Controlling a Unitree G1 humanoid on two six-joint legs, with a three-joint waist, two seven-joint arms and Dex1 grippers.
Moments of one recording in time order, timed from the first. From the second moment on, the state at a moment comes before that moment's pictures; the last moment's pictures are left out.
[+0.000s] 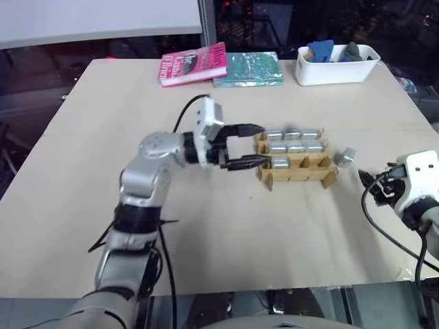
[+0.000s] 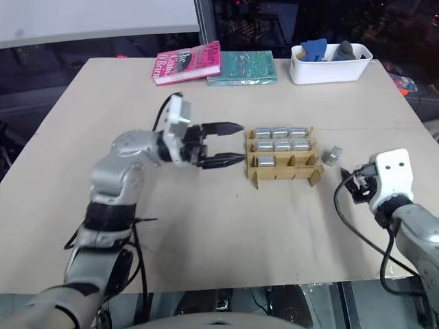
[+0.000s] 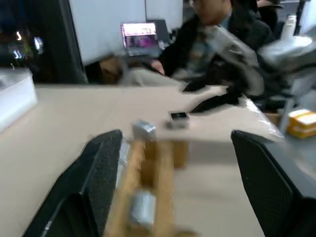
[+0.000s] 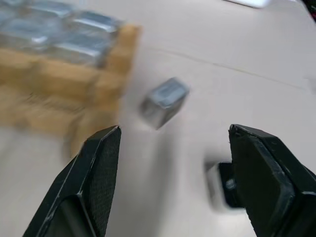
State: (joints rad) left arm -0.61 0.42 0.01 -0.14 -0.48 0.55 -1.17; right arm 0.09 -0.74 -0.32 -0.58 0.64 0.75 0.04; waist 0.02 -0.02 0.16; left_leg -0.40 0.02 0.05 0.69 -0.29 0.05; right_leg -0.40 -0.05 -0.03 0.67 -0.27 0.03
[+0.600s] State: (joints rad) left arm -0.31 0.52 0.11 -0.51 -0.67 0.70 -0.89; right arm -0.32 -0.46 -0.28 -0.27 0.59 0.90 0.02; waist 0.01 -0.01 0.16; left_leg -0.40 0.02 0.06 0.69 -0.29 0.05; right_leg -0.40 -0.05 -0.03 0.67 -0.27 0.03
